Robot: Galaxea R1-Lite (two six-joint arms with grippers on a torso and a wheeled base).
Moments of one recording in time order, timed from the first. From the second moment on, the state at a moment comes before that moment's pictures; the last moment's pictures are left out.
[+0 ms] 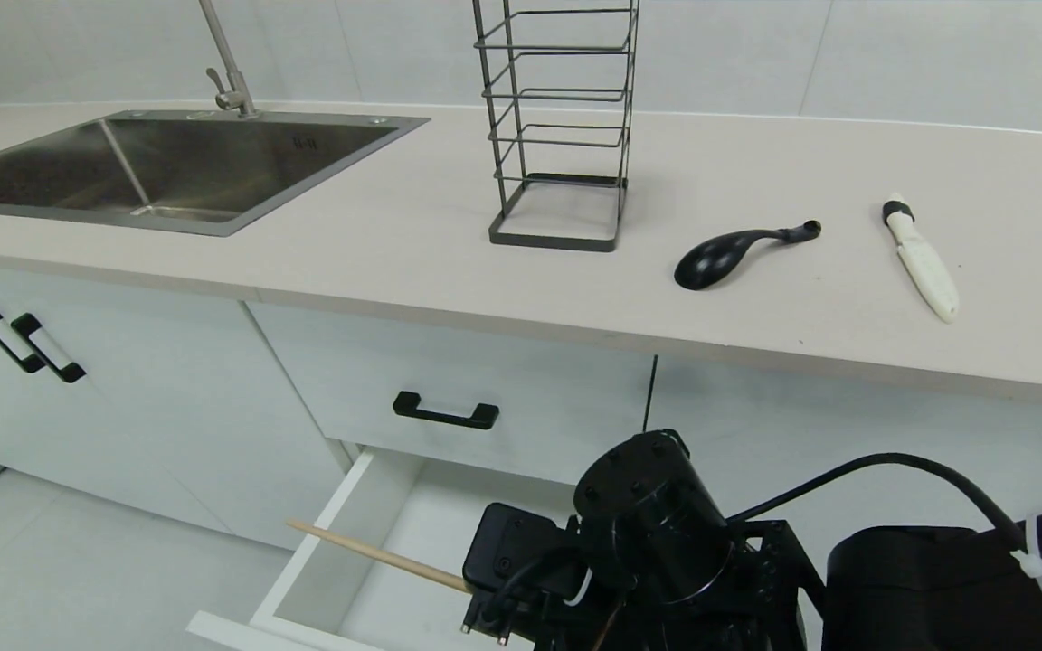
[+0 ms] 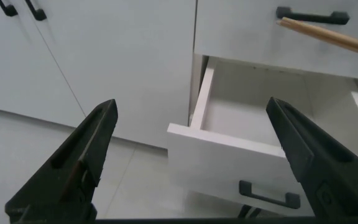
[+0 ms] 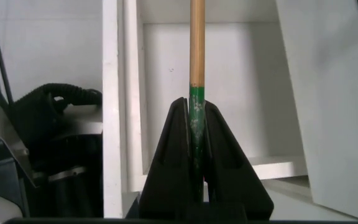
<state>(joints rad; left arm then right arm) 0.00 0.00 0.00 0.00 0.03 -0.03 1.07 1.92 -0.99 -0.35 0.02 -0.34</state>
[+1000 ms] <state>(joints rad) 0.00 0.00 0.00 0.00 0.03 -0.03 1.09 1.98 -1.27 -0.12 -0.08 -0.36</state>
